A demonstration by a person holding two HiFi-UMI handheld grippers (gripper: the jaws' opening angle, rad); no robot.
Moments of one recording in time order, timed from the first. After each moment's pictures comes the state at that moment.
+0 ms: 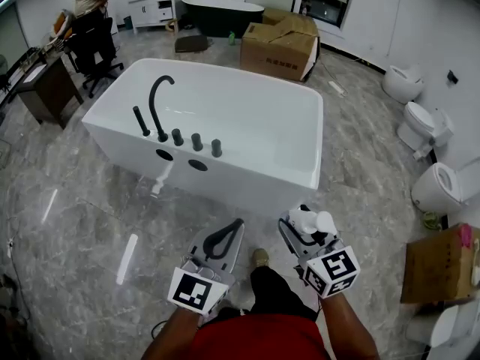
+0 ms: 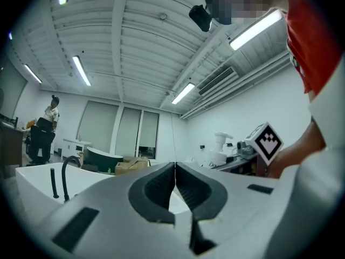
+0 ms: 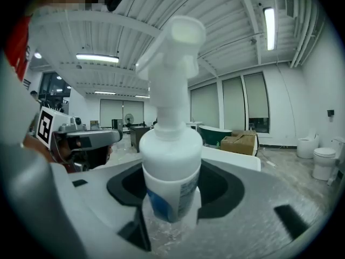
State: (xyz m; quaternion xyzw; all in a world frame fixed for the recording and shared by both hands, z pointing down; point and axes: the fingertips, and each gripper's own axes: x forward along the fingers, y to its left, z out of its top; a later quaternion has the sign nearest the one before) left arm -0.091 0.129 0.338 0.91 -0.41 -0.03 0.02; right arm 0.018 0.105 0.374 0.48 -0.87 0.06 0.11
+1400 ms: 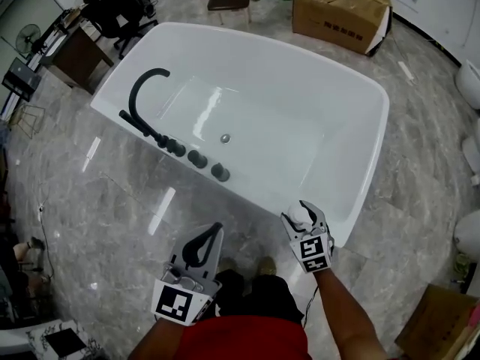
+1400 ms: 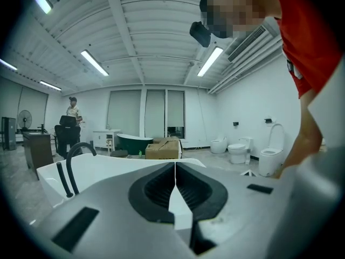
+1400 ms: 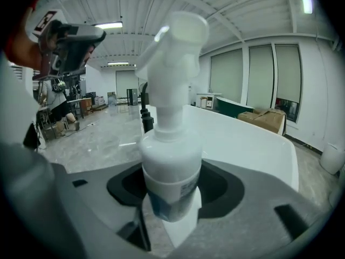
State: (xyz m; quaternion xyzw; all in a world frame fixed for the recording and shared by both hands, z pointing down) left arm -0.056 -0.170 0.422 0.83 -0.56 0.08 0.05; right arm 0.081 -0.232 0.662 0.37 -0.89 0.09 0.27
